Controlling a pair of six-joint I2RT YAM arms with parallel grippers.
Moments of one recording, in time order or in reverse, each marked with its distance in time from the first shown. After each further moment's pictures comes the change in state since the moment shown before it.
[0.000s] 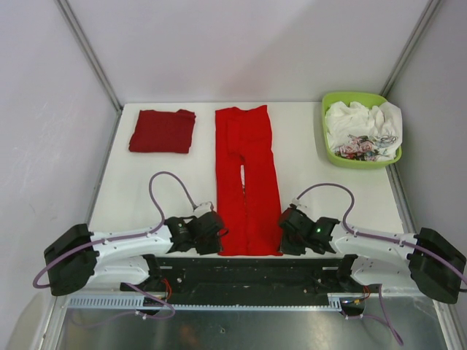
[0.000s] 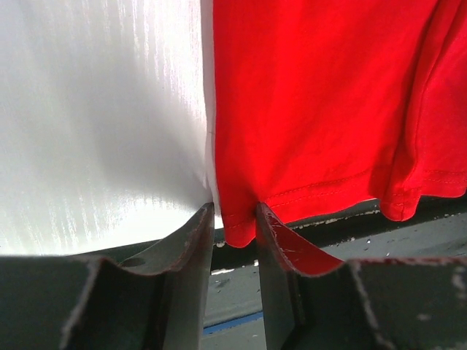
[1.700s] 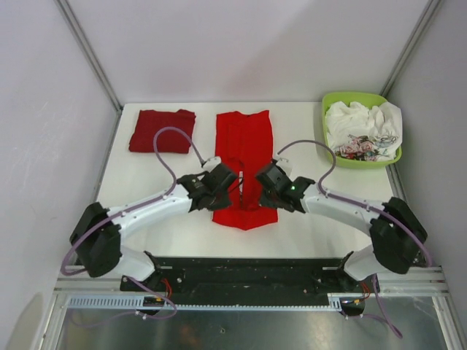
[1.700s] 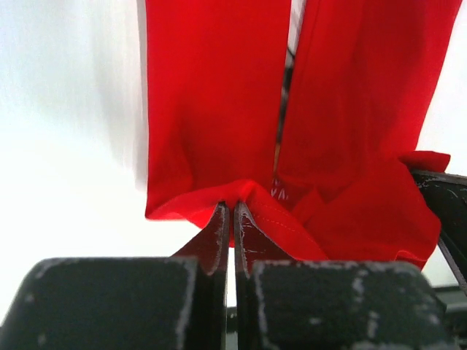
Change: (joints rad) left arm 0.212 0.252 0.497 -0.190 -0.158 0.228; right arm -0.154 0.341 0.480 0.014 0.174 -0.199
